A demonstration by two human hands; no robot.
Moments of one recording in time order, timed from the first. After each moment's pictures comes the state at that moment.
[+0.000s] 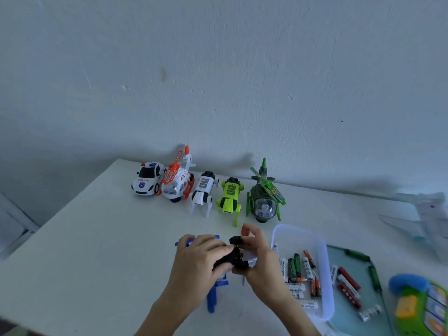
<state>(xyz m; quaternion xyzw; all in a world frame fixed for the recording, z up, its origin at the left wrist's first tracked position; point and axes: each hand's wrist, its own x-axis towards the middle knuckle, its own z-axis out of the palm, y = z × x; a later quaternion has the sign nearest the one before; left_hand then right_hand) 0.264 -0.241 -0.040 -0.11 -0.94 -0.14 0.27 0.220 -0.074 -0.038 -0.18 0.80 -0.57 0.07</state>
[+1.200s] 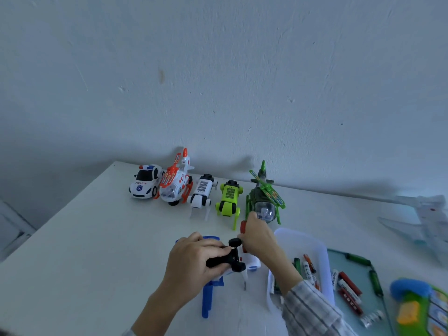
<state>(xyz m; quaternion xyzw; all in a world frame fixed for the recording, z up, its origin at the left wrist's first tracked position) 0.251 -0.252 -0.030 -0.11 -0.95 -0.21 0.23 0.142 -0.105 -0.020 -0.10 0.95 -0.25 0.14</state>
